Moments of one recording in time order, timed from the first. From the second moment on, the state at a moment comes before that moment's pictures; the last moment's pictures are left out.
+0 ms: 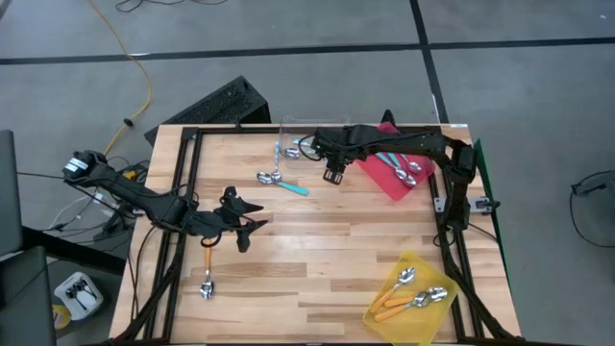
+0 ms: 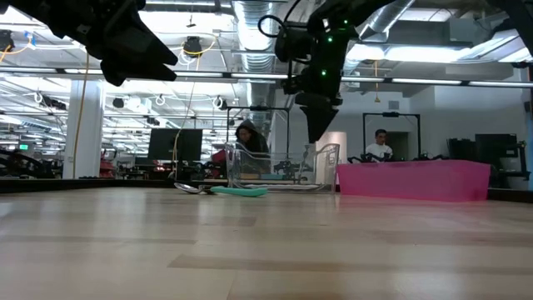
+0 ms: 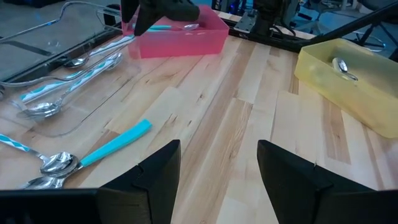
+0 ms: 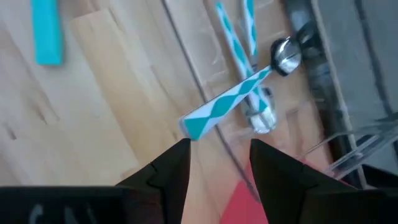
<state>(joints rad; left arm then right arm) -0.38 0.98 0.52 -0.06 -0.64 -0.48 -0.33 1.89 1.57 -0.93 0.31 0.00</state>
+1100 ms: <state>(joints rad) -0.38 0.98 0.52 -0.06 -0.63 -0.49 -0.29 1.89 1.58 -0.78 0.32 -0.06</state>
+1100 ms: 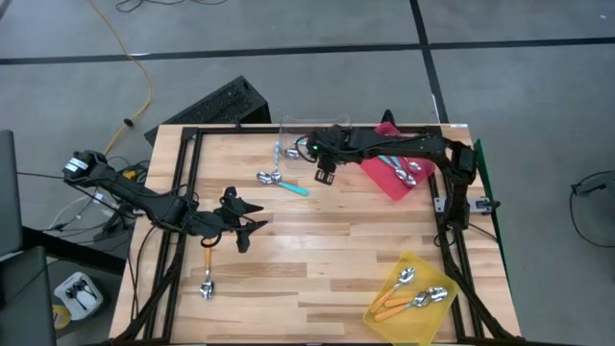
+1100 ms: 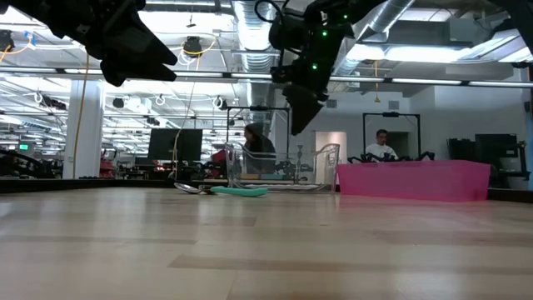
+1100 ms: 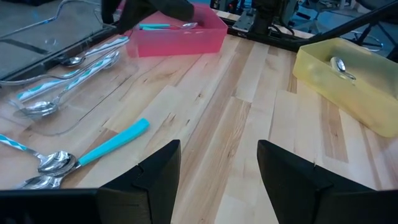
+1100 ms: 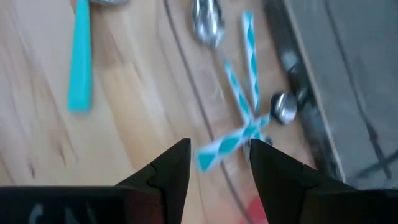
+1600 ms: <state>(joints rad) -0.38 0.98 0.52 -0.06 -0.63 -0.50 -0.30 1.88 1.58 -0.94 0.50 -0.03</state>
